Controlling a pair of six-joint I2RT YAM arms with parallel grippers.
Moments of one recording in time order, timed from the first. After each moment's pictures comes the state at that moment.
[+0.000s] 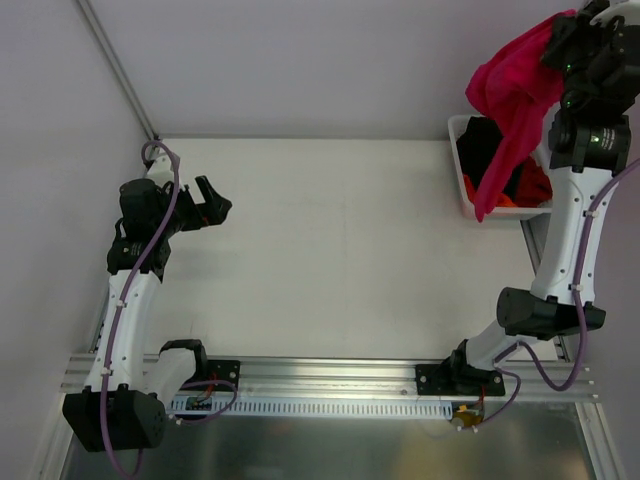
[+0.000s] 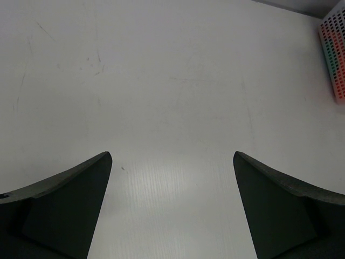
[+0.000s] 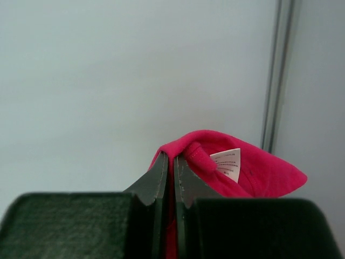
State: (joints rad) left arm 0.07 0.94 0.93 -0.41 0.34 -0.28; right arm -0.13 1.62 2.24 -0.36 -0.01 0.16
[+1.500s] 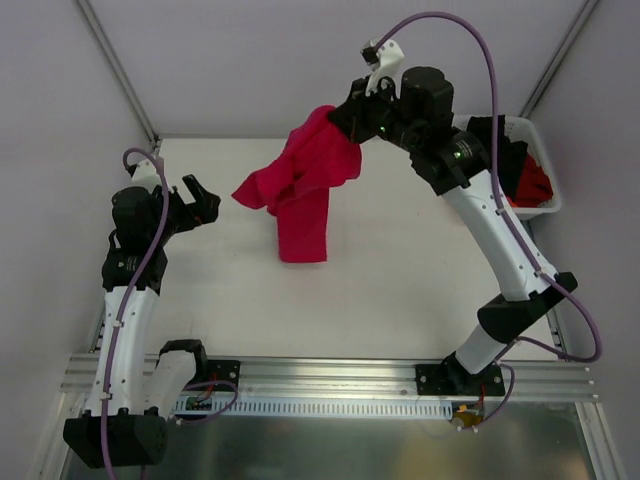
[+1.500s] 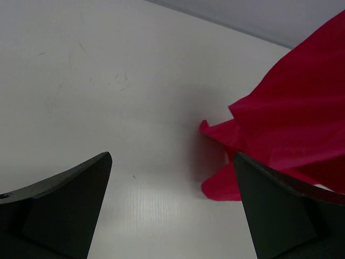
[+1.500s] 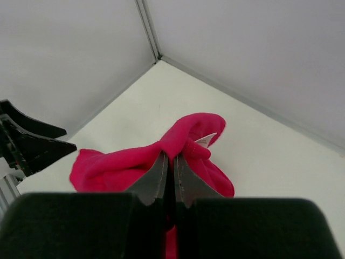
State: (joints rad) left arm 0.07 0.85 0.92 -0.40 0.22 -0.33; right arm 0.64 1.65 2.11 -0.57 -0.16 0.15
